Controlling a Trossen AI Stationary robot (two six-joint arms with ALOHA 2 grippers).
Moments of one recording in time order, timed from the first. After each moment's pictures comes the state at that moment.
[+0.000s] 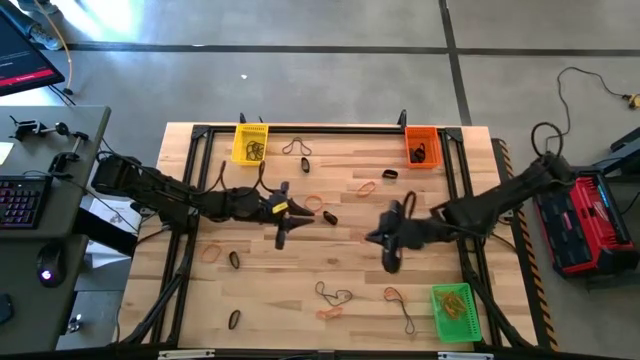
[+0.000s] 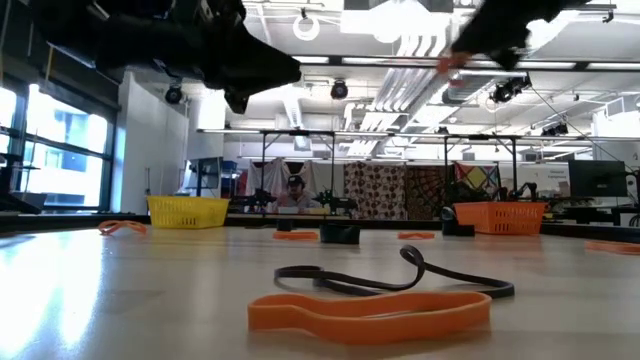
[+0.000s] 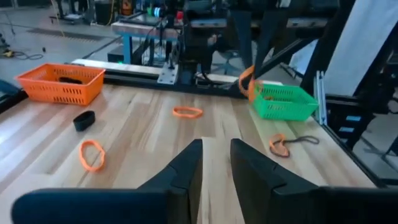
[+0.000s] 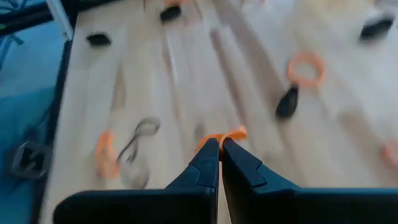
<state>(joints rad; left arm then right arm) -0.08 1.40 0.51 0.74 -0.06 -0.12 0.42 1.21 0.88 -0.40 0.35 0.54</state>
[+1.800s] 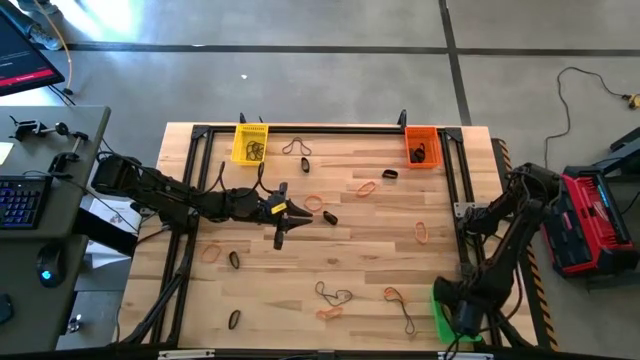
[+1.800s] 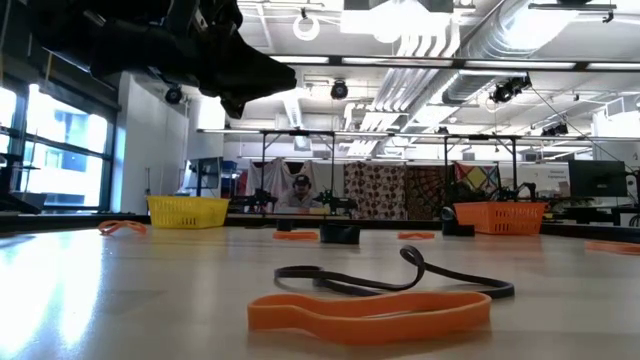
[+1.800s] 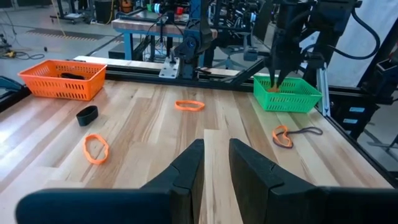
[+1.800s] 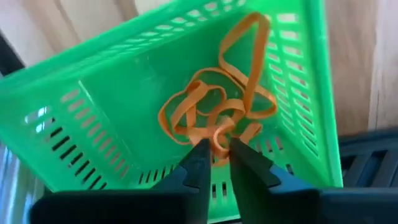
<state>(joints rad) -0.08 1.40 0.49 0.75 -0.06 -0.10 1.12 1.48 0.88 -0.89 -0.18 1.40</state>
